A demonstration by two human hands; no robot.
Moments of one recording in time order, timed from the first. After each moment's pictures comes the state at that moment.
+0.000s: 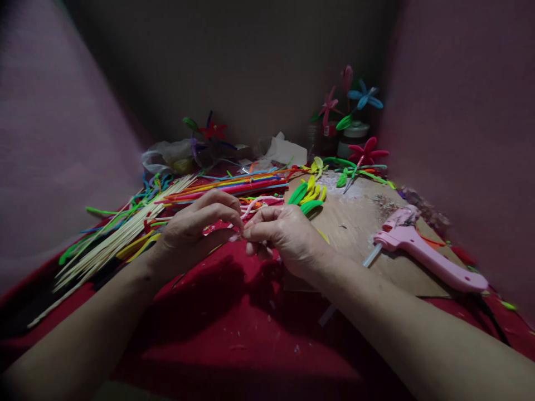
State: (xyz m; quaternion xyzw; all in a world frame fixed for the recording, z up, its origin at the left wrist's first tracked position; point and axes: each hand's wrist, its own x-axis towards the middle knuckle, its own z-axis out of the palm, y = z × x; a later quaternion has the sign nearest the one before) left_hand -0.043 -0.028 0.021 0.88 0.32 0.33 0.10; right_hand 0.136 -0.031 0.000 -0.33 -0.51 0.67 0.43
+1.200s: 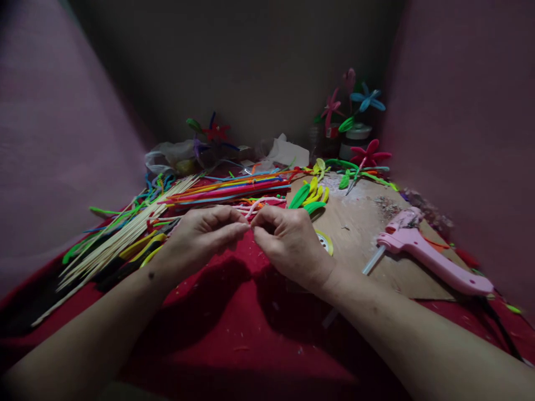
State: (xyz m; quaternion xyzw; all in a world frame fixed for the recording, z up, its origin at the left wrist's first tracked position) left_hand -0.028 -0.037 0.019 0.72 0.47 0.35 0.36; right_hand 0.137 -0.033 -0.009 -0.35 -0.76 0.24 0.49
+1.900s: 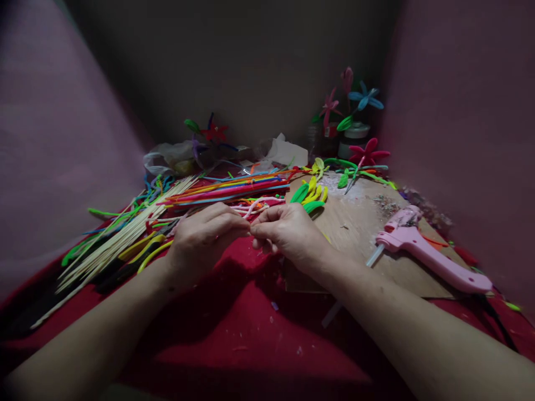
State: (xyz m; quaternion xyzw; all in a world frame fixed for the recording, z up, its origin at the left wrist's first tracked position) left_hand -0.033 -0.027 0.002 0.89 0.29 0.34 -0.12; right_hand 0.139 -0.022 -0.003 -0.39 -0.57 0.59 0.41
